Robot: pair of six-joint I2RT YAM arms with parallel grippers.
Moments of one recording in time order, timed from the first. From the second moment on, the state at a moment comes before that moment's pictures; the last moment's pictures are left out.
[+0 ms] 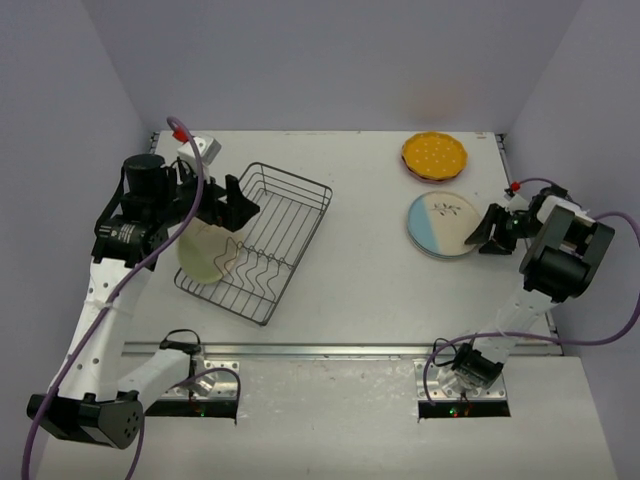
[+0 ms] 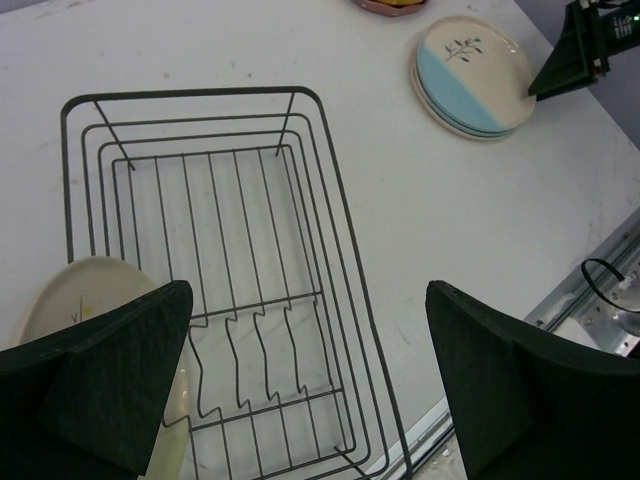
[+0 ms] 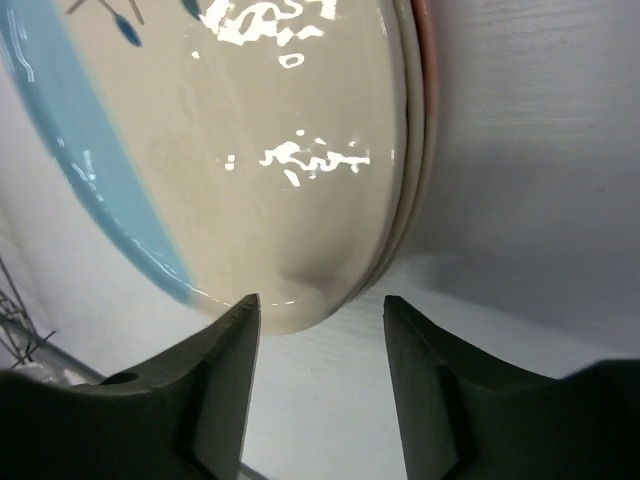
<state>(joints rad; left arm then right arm) -0.08 0.99 1.21 -0.66 0.57 -0.02 -0.57 1.98 1.26 -0.73 -0.65 -0.22</state>
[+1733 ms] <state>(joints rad) 0.06 1.33 1.16 -0.82 0.23 0.17 -0.40 1.22 1.10 -0.70 -1.13 -0.43</state>
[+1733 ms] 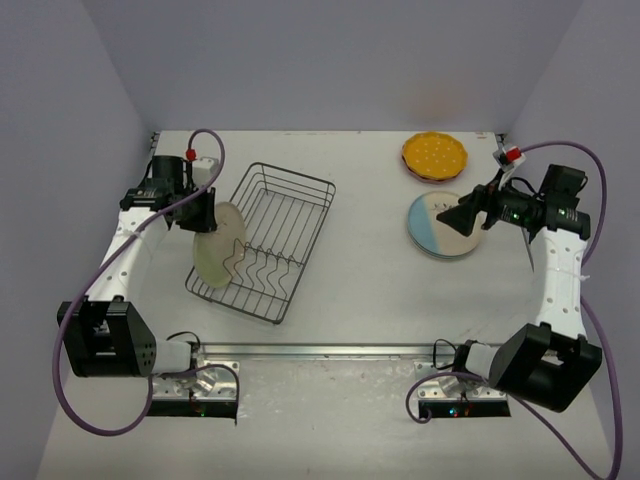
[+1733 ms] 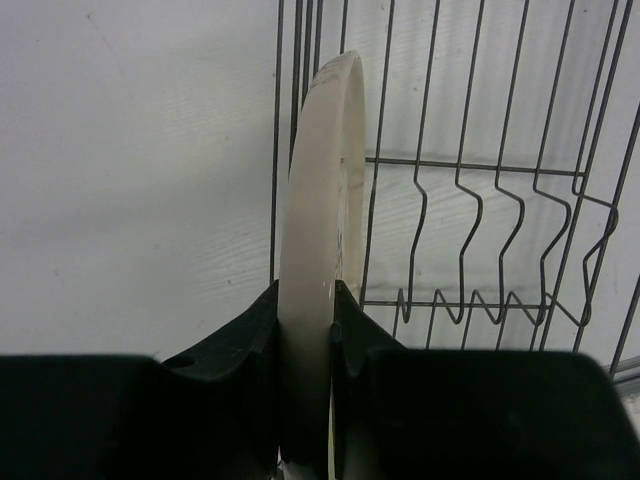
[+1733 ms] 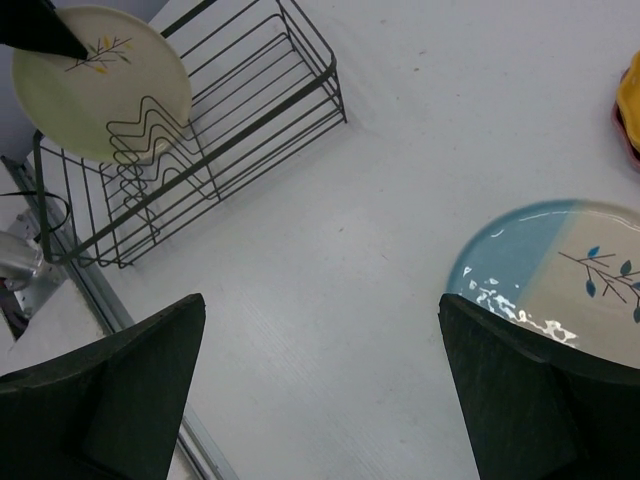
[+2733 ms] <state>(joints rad) -0.04 1.20 1.37 -1.00 0.96 0.23 0.05 1.21 1.00 -0.41 -1.13 -0.01</state>
